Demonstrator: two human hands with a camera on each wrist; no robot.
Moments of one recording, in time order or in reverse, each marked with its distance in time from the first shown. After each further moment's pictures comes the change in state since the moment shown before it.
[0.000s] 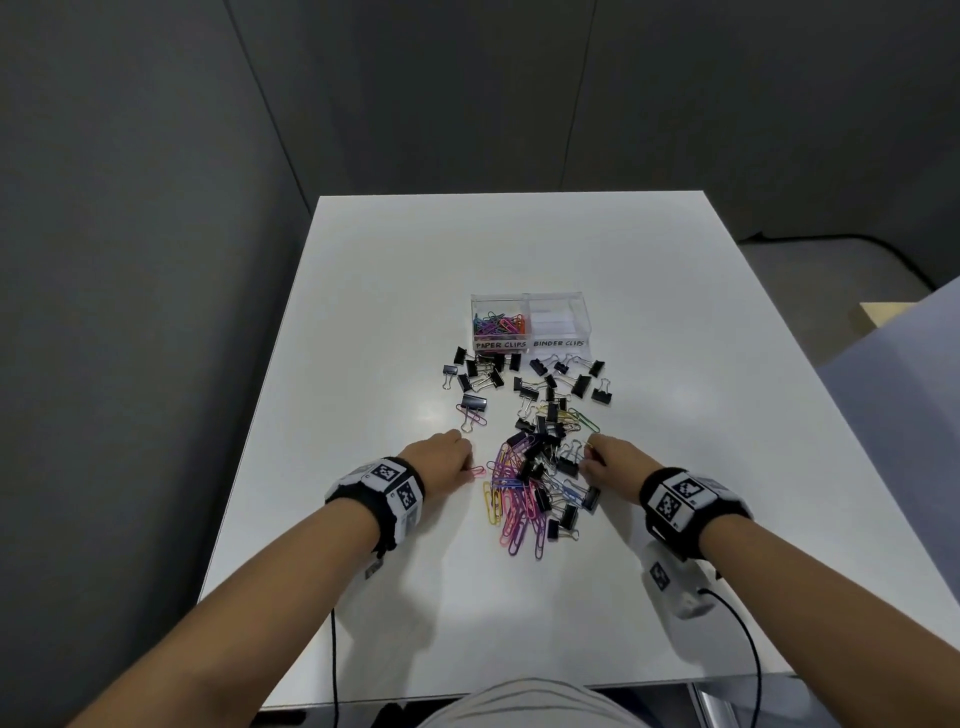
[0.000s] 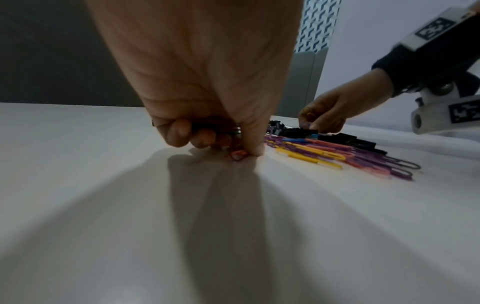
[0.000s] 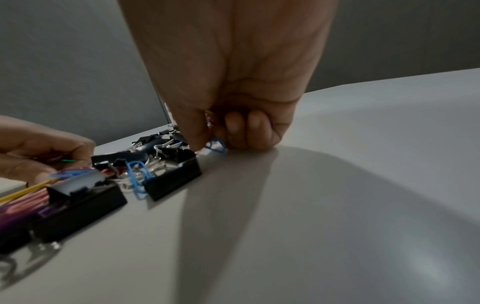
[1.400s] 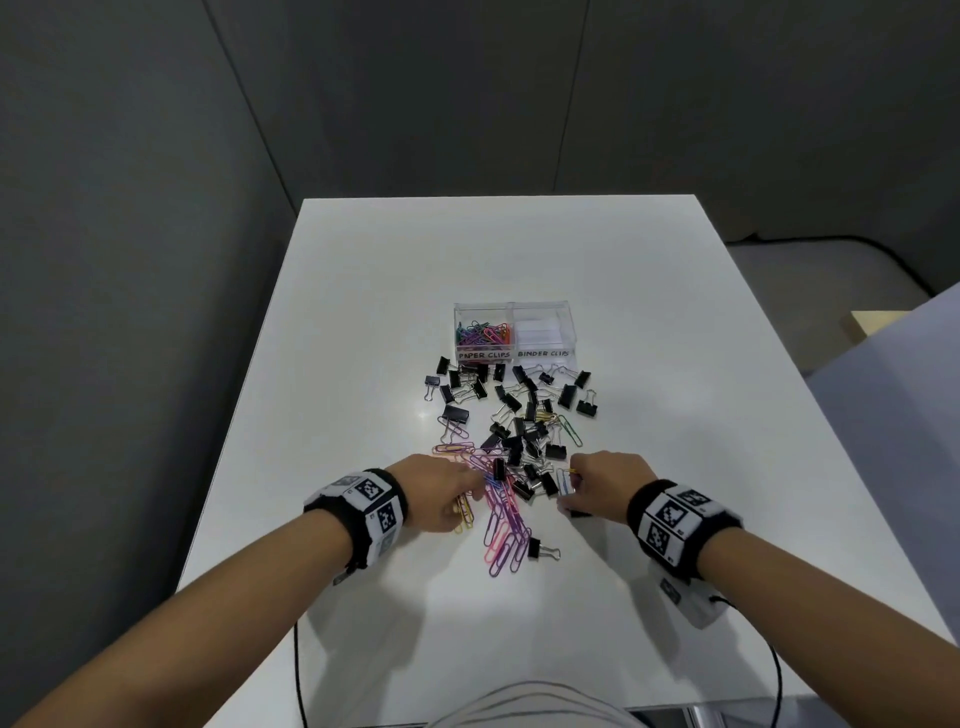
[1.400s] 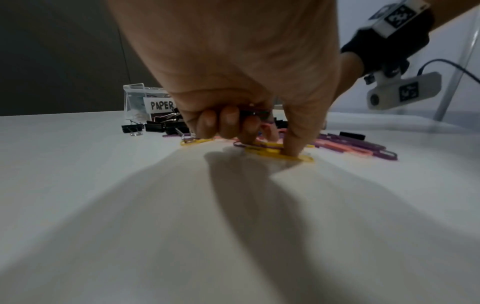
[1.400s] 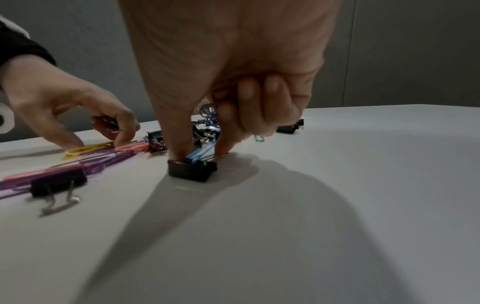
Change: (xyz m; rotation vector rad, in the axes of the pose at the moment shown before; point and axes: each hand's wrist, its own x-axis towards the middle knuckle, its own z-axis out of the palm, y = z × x) left_hand -0.004 0.012 -0.010 0.162 -0.075 0.291; right_hand -0.005 0.001 -0.011 -0.401 -0.020 -0.073
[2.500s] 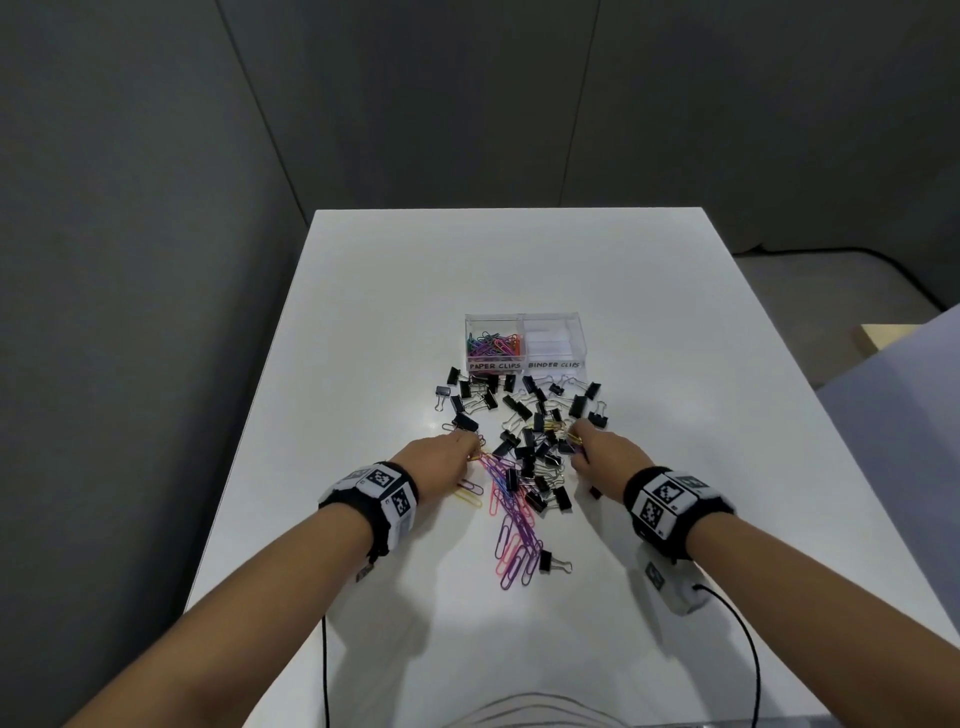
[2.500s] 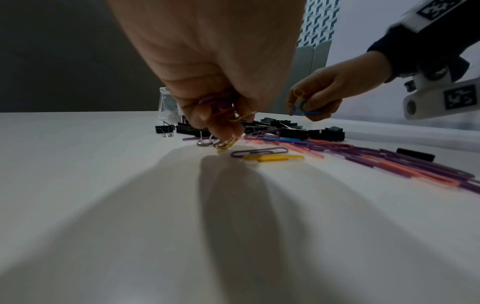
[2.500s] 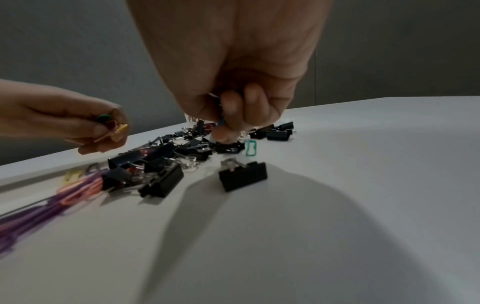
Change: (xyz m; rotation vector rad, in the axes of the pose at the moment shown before) left_hand 0.010 -0.014 -0.018 -0.163 0.100 -0.260; right_hand 0.025 -0.006 -0.017 0.271 0.109 0.065
